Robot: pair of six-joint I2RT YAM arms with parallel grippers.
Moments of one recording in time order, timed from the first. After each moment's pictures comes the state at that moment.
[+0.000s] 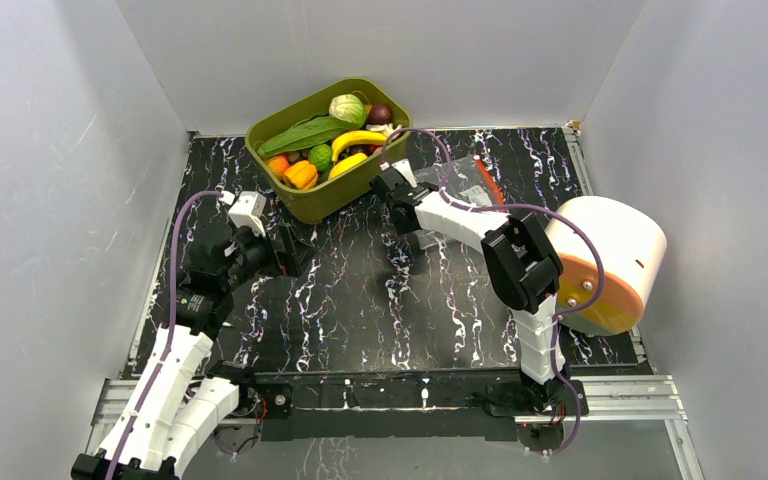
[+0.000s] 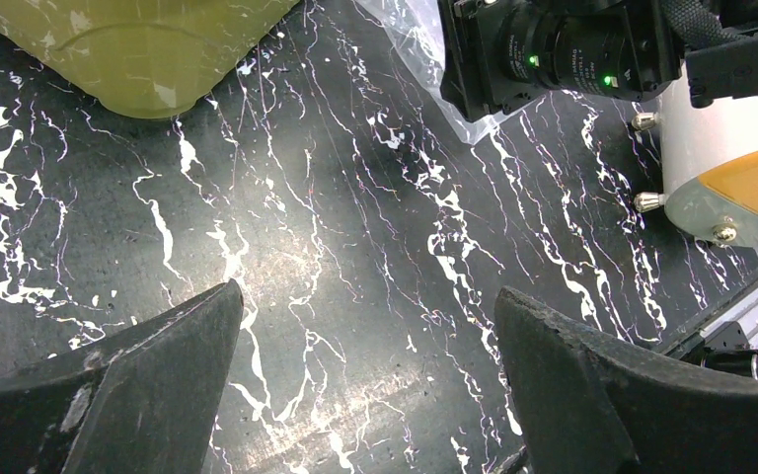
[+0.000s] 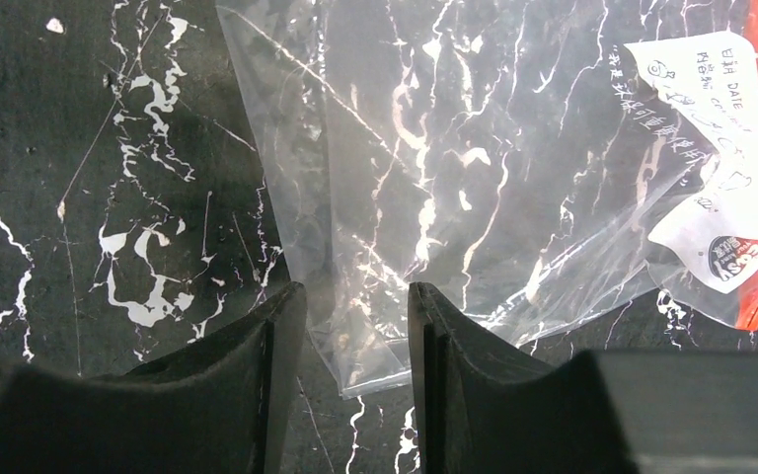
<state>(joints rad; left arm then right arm) -0.24 0.72 0.71 -0.40 0.32 -0.29 0.67 2.05 1.57 -0.58 0.51 0.24</state>
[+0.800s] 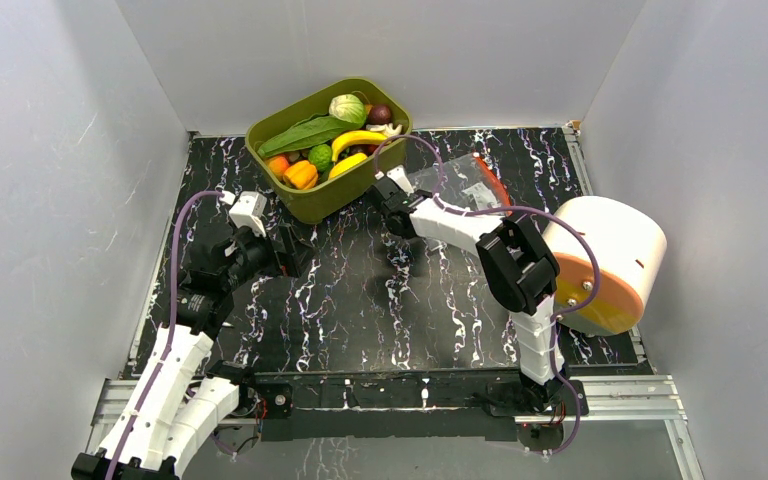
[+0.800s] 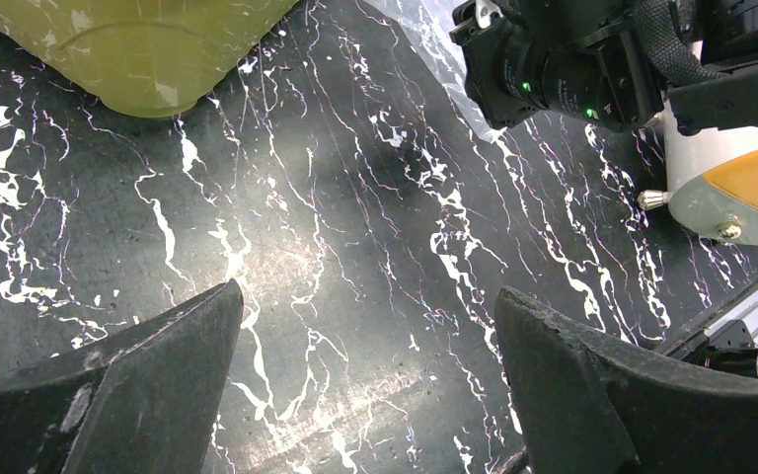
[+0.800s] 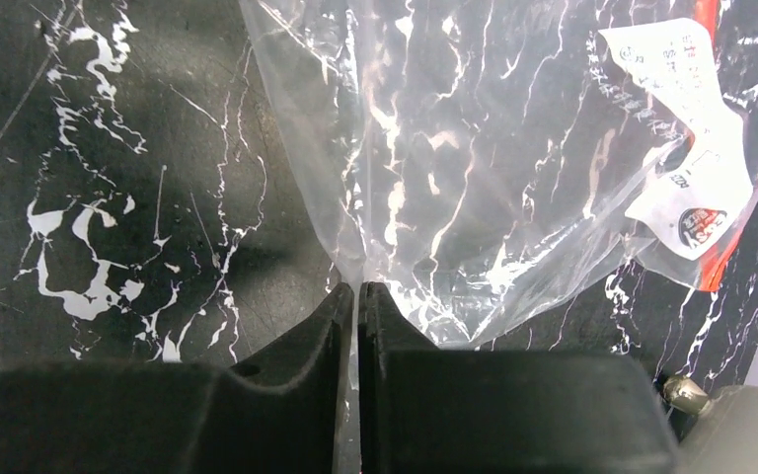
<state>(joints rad) -0.24 0.72 0.71 -0.40 0.32 -0.29 0.70 2.06 1.54 -0.58 0.61 0.18</state>
